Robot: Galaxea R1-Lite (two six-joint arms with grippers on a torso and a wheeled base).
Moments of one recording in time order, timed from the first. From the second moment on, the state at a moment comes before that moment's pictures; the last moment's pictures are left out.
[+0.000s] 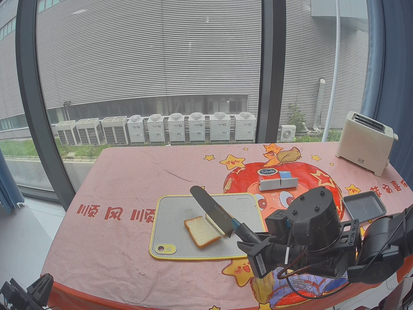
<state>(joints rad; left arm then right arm) -0.15 0.11 -0.03 0.05 -0.07 0.06 0.93 1.75 -0.67 -0.42 -0.24 0.20</state>
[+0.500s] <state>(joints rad) -0.09 0.07 -0.02 -0.01 -0.06 0.06 0.94 1.73 -0.67 -0.44 -0.24 0.20</state>
